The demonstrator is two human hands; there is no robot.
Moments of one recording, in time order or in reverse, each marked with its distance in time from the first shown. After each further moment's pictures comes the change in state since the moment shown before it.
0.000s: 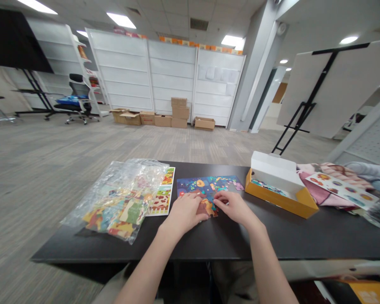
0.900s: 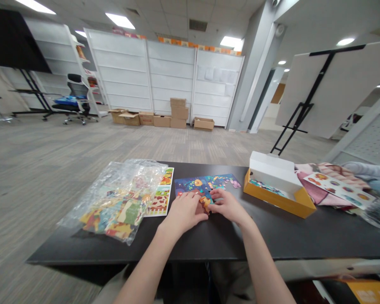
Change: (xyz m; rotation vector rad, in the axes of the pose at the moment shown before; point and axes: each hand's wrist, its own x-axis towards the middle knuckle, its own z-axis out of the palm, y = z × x) left_hand 0.002 0.002 0.001 0.034 0.021 -0.045; right_hand 0.008 0.014 0.018 0.335 0.015 0.215
